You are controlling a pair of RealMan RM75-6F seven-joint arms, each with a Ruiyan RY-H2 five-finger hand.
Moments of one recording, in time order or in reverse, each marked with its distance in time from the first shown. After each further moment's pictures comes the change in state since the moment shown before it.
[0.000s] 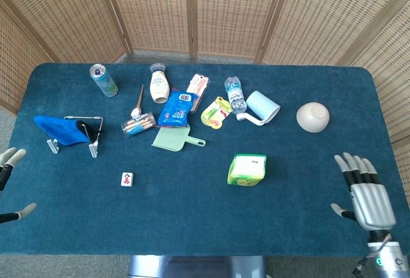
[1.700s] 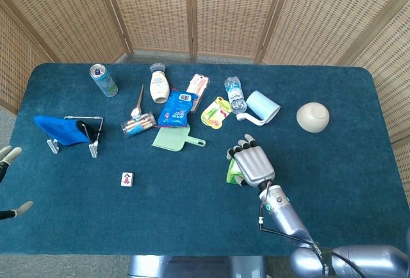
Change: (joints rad) left arm -0.012 0.012 -0.006 0.027 -0.022 -0.029 -0.064; right arm 0.648 -0.335 0.141 -0.182 0.679 -0.261 -0.598
